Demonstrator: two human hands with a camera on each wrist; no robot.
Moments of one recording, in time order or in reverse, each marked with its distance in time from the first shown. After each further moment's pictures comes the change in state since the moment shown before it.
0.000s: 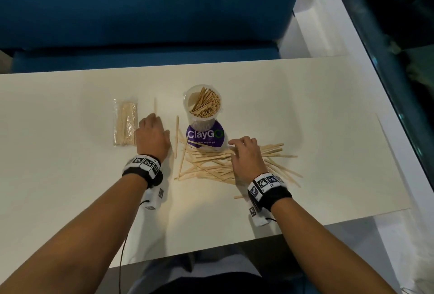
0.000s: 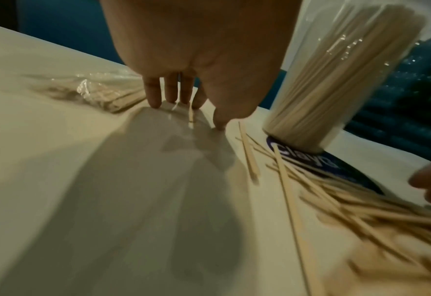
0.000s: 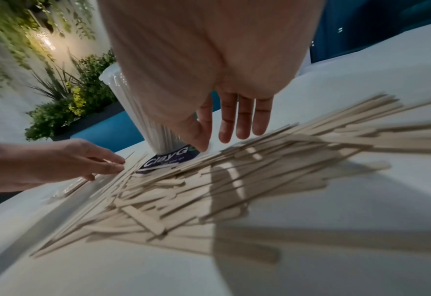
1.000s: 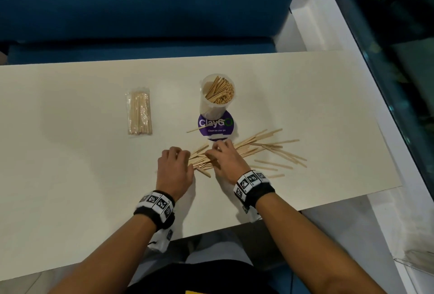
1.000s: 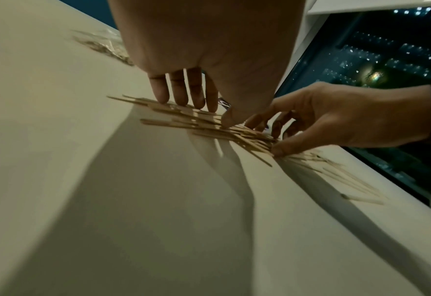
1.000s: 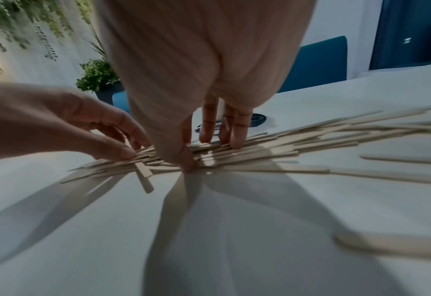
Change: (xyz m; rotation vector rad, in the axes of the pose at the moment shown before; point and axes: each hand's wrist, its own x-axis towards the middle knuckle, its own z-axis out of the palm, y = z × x) left_hand -0.128 -0.011 0.013 -0.135 -0.038 0.202; right_hand -0.034 -0.078 0.039 -0.080 -0.191 -0.262
